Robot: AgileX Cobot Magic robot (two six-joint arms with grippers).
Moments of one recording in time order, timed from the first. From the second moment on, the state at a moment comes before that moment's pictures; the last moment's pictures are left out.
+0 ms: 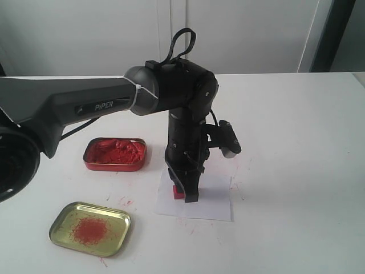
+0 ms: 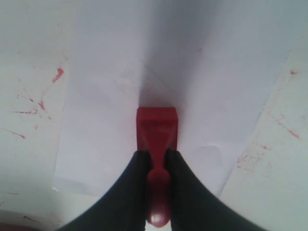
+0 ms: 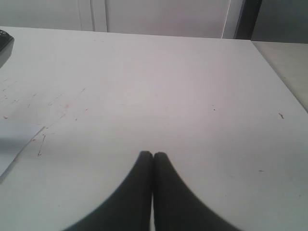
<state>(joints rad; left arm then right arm) -0.83 2.29 -1.91 0.02 1.27 0.63 0.06 0.00 0.00 -0.04 0.36 0.04</state>
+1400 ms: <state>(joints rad) -0.83 2.22 -1.88 0.02 1.22 0.62 0.06 0.00 0.00 -0.04 0.36 0.04</state>
